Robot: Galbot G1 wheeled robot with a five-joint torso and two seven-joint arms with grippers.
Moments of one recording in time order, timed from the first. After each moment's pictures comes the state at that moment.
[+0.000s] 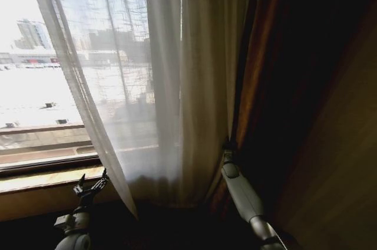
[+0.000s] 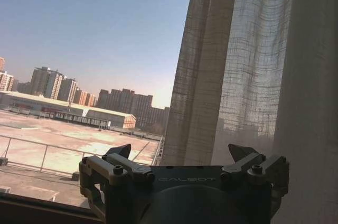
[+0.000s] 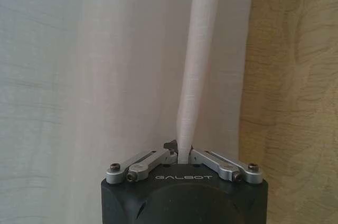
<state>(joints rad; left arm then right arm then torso) 1.44 -1.32 -0.84 -1.73 -0.53 -0.29 0.12 -0.63 1.35 0.26 1.03 0.05 0.19 0.22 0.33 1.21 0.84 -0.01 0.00</state>
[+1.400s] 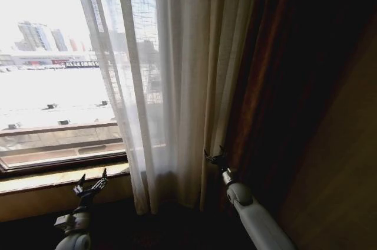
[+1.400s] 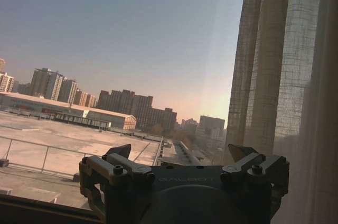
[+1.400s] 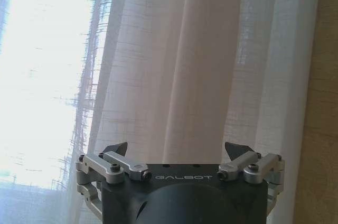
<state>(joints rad) 1.44 -1.32 -0.84 -1.73 -0.53 -0.29 0.12 -0.94 1.20 0.25 1.48 0.23 0.14 0.02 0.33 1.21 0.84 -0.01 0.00</state>
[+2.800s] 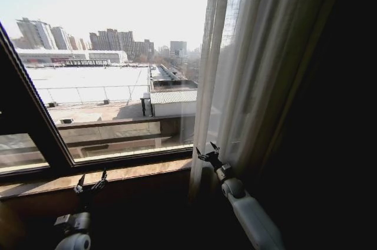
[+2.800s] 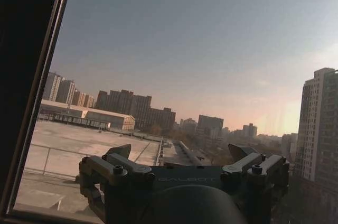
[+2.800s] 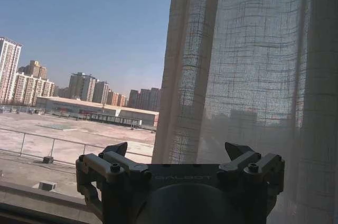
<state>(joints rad) 1.44 -1.32 -0.84 -1.73 -0.53 -0.29 0.12 -0.84 1.25 0.21 1.33 0.23 0.26 -0.11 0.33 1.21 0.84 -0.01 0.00</state>
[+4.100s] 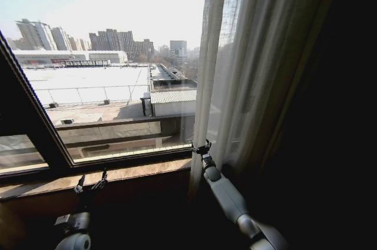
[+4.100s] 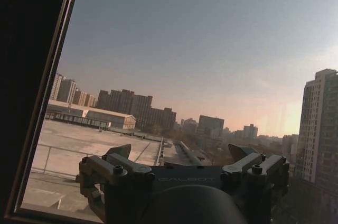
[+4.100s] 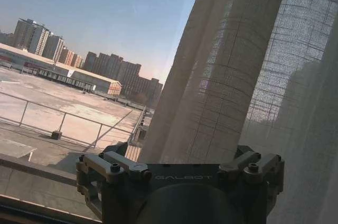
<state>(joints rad) 1.44 -1.32 -0.84 -1.73 -0.53 -0.29 0.12 -0.53 1.46 0.14 0.82 -0.04 0.29 0.16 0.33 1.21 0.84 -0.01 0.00</state>
